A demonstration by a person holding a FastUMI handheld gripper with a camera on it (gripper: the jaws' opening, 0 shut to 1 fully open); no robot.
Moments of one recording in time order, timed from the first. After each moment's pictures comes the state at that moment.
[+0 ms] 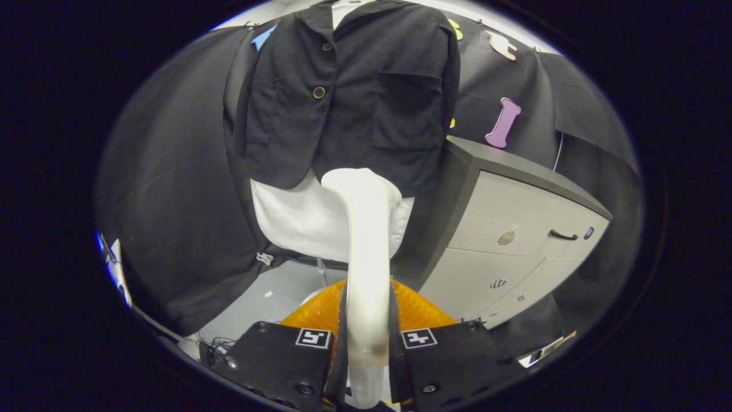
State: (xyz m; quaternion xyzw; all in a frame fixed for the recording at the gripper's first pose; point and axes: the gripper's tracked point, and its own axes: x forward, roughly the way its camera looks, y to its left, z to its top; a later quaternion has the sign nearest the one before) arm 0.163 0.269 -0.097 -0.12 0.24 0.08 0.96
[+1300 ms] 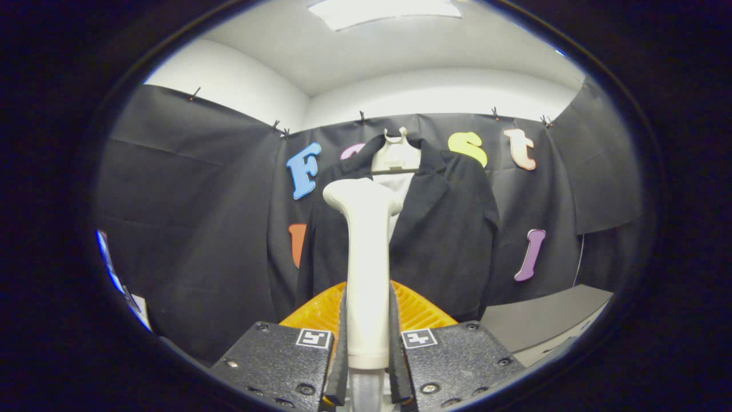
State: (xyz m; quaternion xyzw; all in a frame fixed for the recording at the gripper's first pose) arm 0.146 0.429 0.218 -0.04 -0.12 0.20 0.97
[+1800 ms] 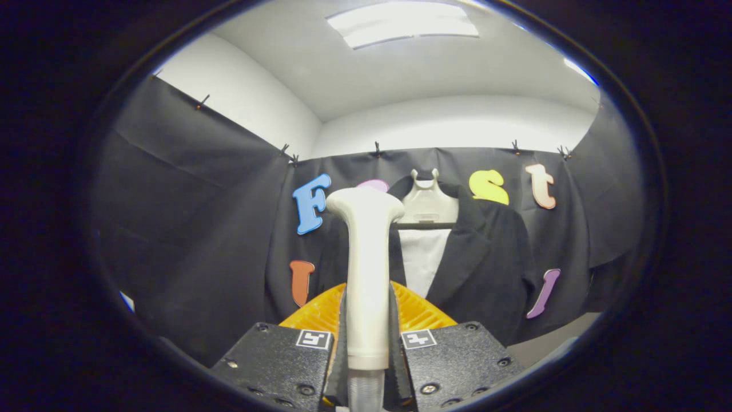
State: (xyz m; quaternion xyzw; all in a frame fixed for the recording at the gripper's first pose) arm 0.193 0.508 0.299 -0.07 -0.20 0.22 0.95
